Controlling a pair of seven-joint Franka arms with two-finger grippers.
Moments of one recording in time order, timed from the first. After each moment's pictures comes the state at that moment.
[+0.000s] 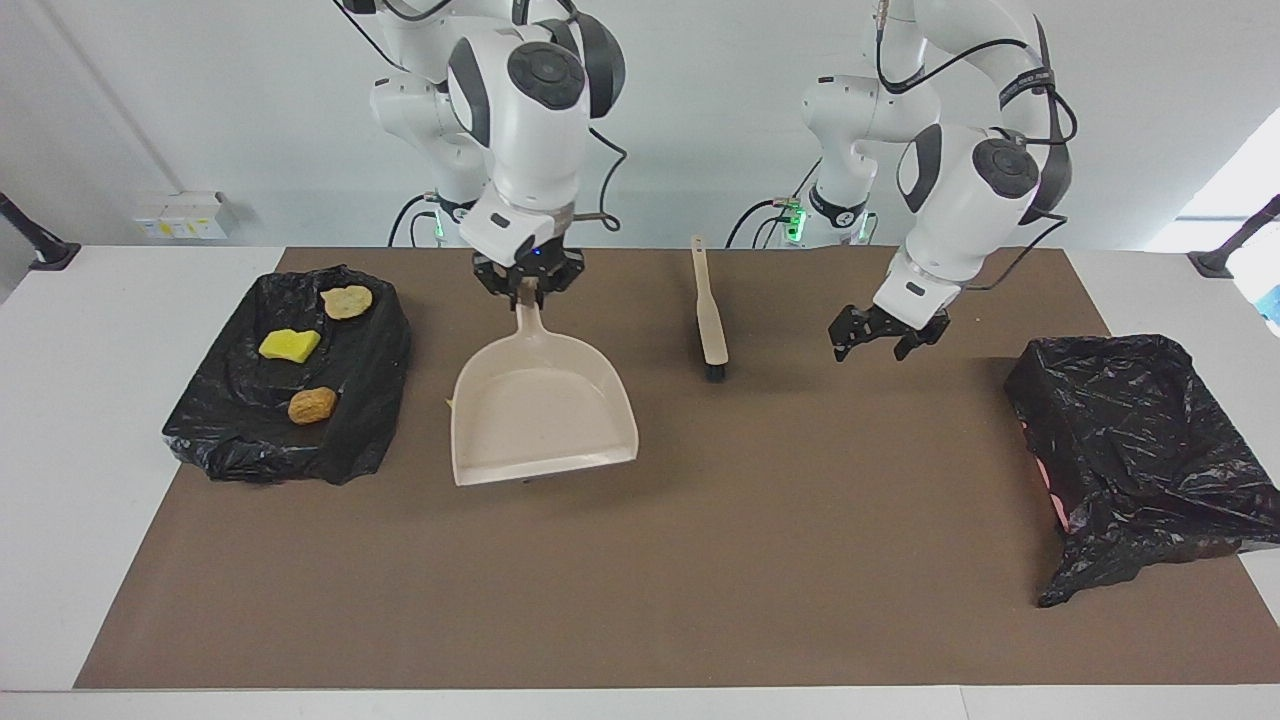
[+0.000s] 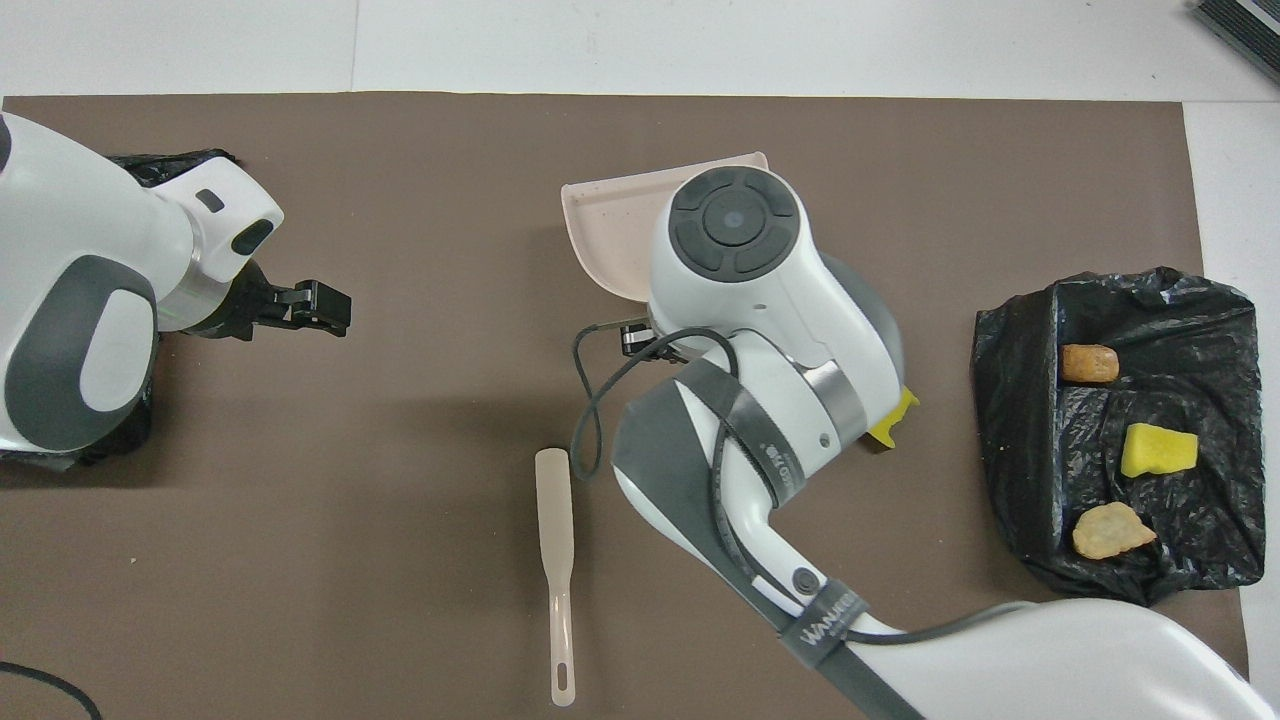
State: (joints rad) left arm -0.19 0.13 0.02 -1.74 -0.06 1.85 -0.13; right arm 0.29 0.52 0.37 -1.39 -0.16 1.86 0.62
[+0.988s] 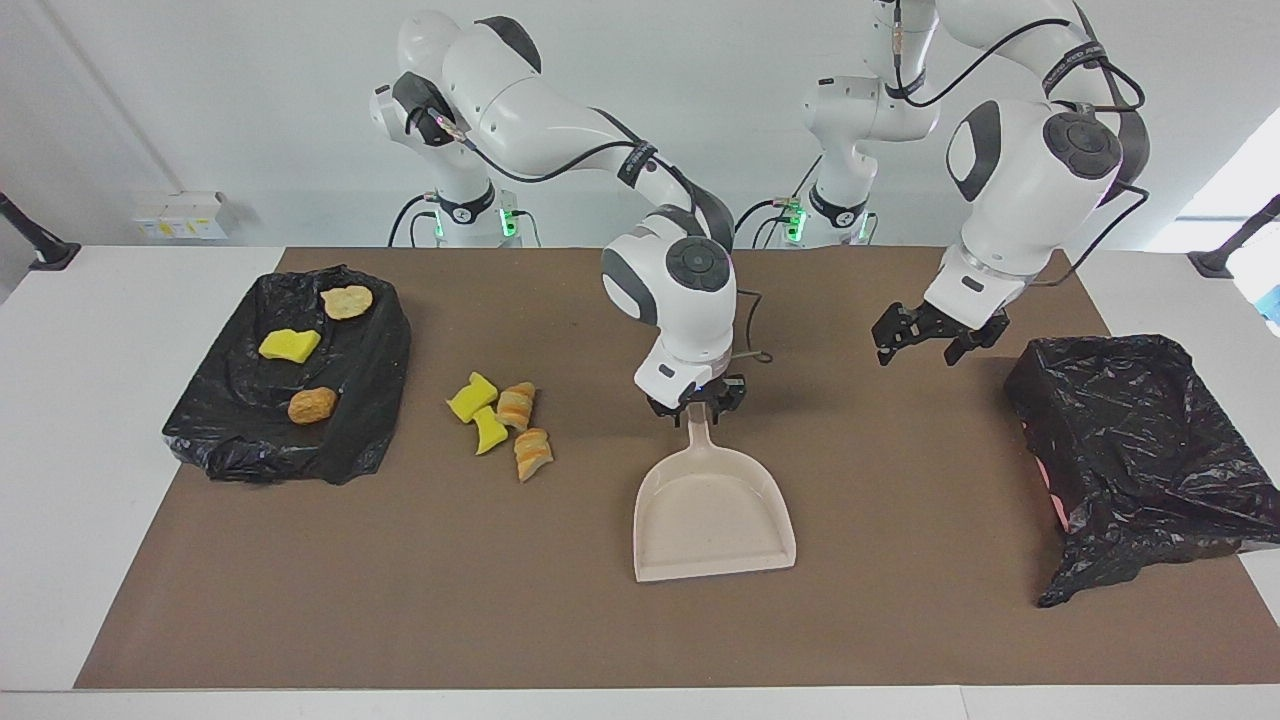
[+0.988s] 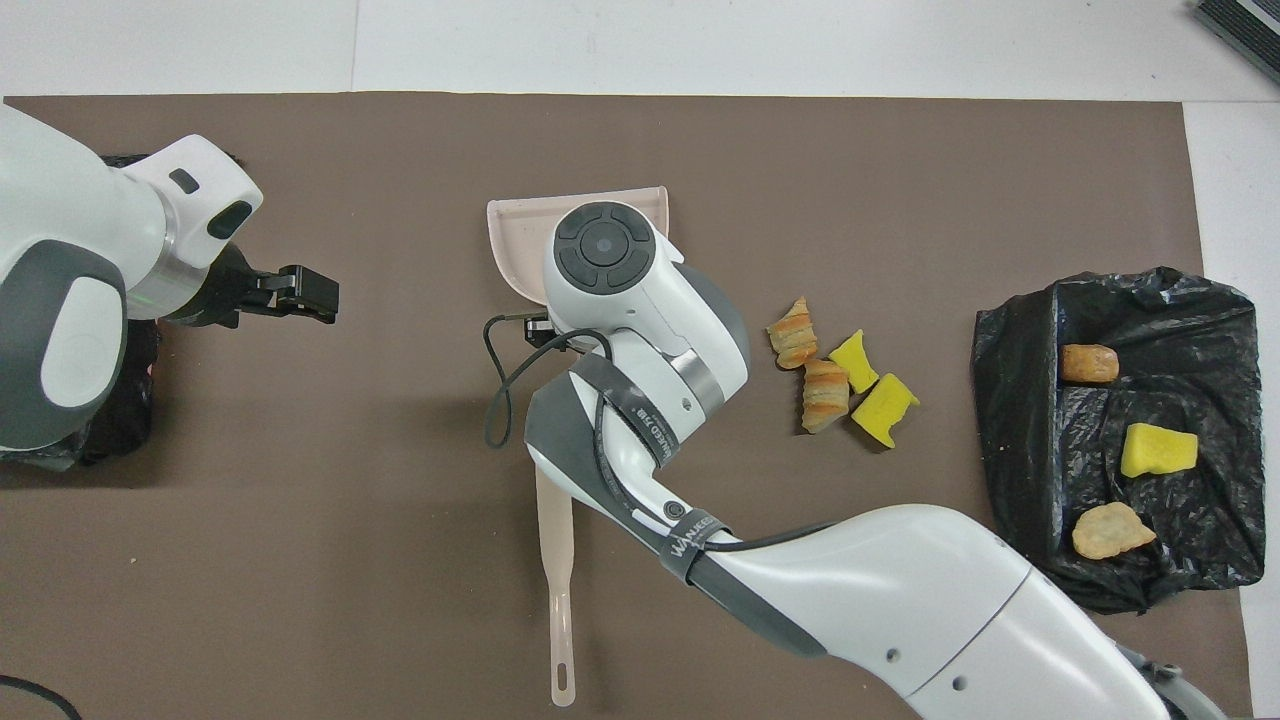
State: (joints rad) left arm -0.19 0.11 0.01 -1.72 -0.06 1.83 -0.13; right arm 0.36 0.71 0.36 -1.25 -0.19 1.98 0.68
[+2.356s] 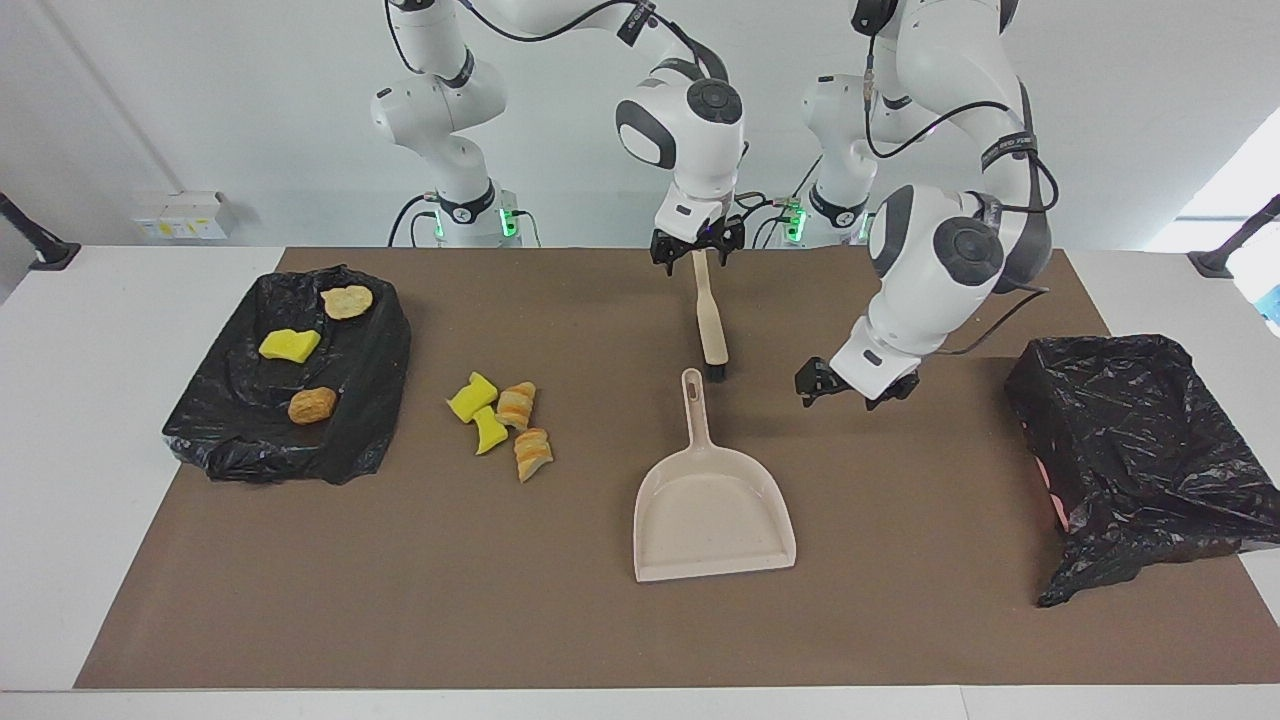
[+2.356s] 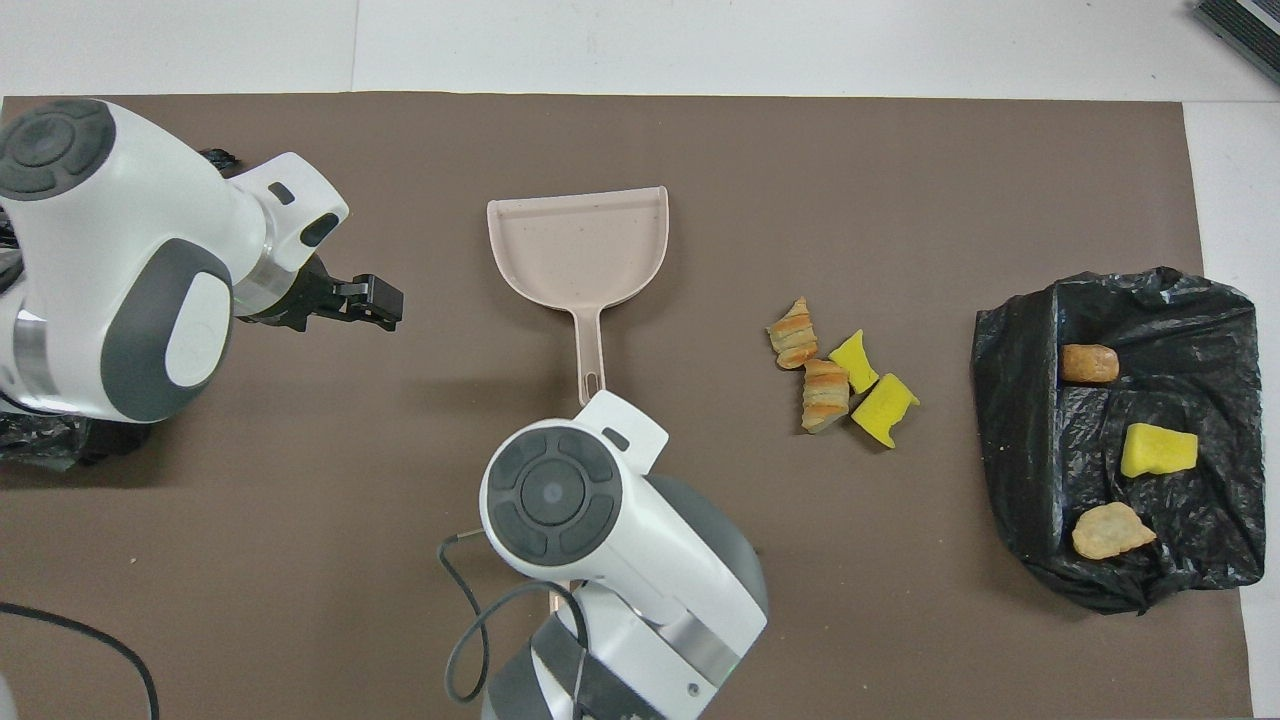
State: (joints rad) left arm -0.33 0.33 -0.02 -1.65 -0.11 1.93 -0.22; right arm 0.54 0.15 0.40 -2.04 0.06 2.14 0.72
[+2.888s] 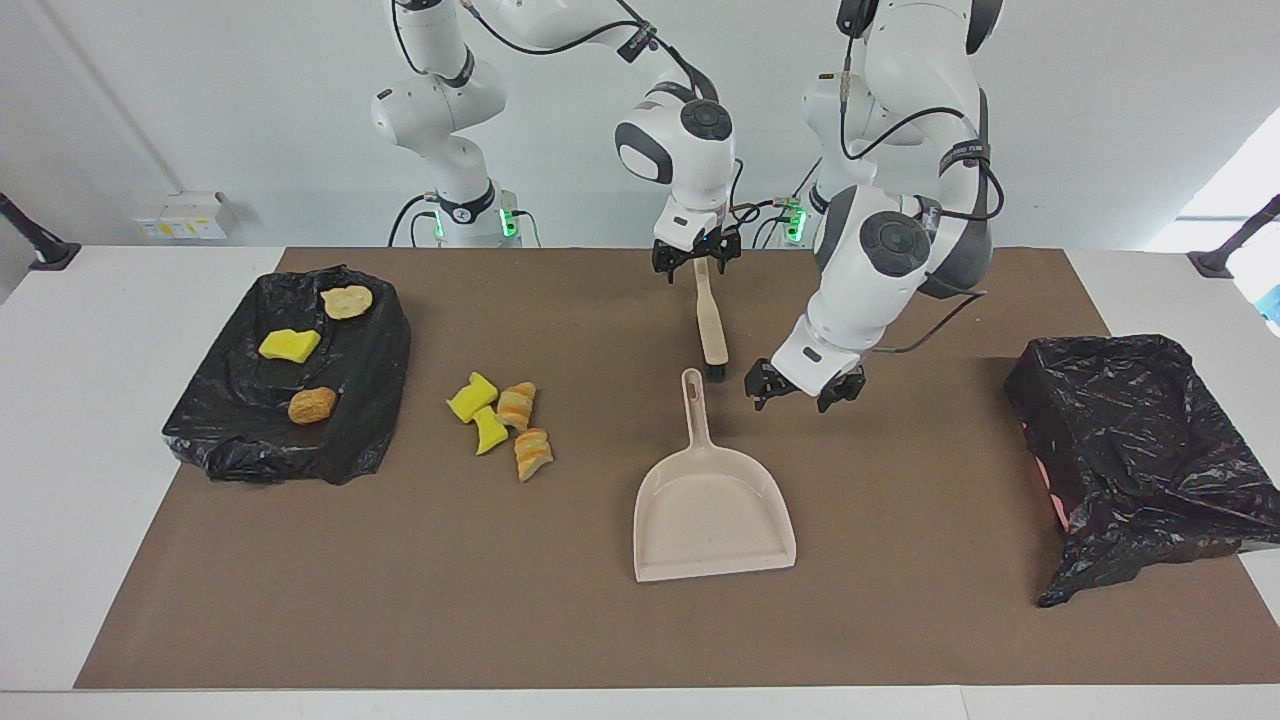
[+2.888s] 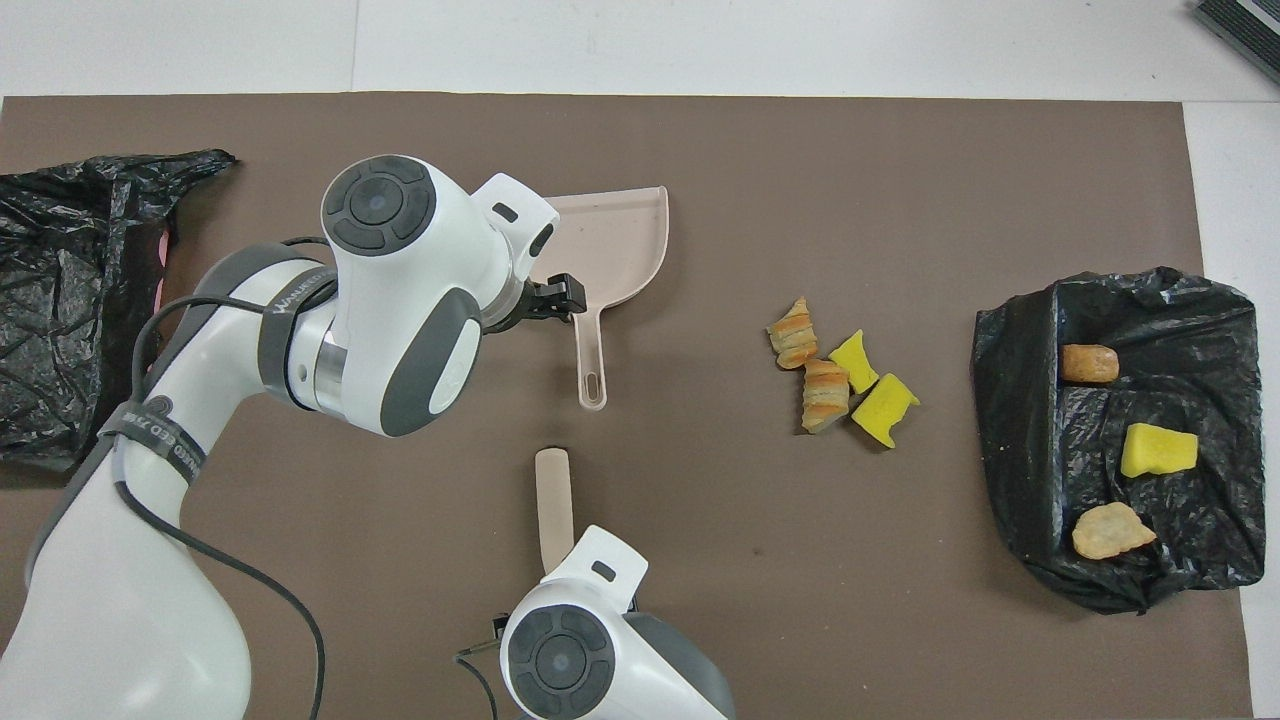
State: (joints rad) left arm -0.47 0.36 -0.02 -1.64 -0.11 2.07 -0.50; right arm 0.56 0.17 0.40 -2.13 0.06 2.30 0.74
